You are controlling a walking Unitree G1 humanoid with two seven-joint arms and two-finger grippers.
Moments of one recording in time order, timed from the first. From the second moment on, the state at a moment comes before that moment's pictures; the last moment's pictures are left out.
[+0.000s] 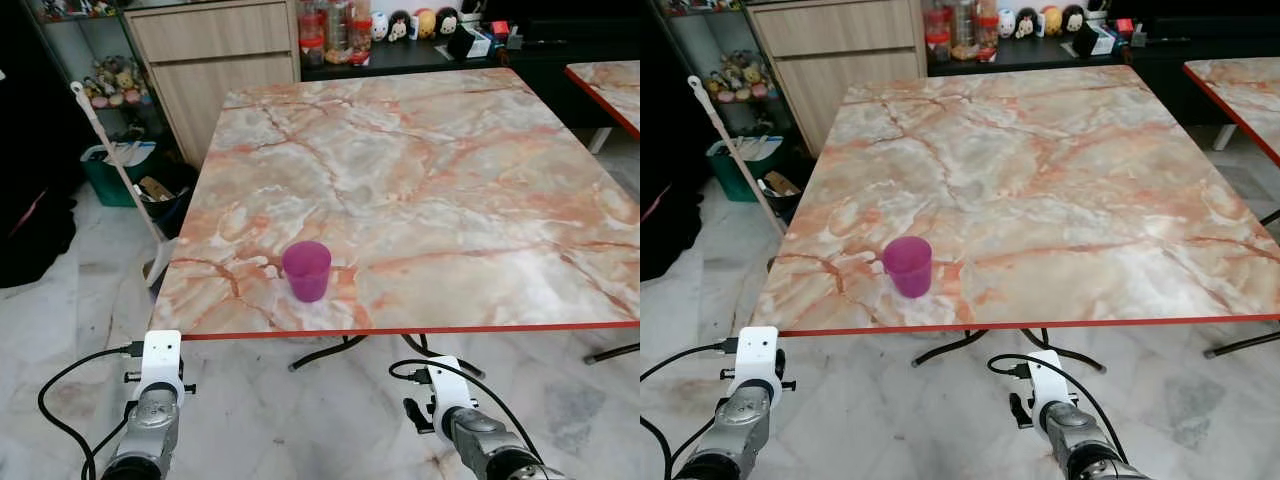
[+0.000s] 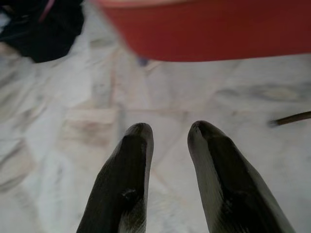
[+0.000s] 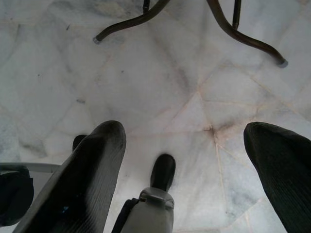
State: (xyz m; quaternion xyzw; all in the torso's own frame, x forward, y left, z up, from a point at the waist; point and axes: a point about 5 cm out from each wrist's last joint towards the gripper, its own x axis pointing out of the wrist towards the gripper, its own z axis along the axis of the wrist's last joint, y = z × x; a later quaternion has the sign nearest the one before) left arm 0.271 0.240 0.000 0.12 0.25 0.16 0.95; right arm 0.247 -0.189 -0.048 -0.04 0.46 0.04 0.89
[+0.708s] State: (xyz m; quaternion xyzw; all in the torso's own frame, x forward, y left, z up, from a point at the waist) left arm 0.310 0.272 0.096 0.12 0.06 0.25 0.96; right arm 0.246 -0.192 -0.048 -0.04 0.46 0.04 0.89
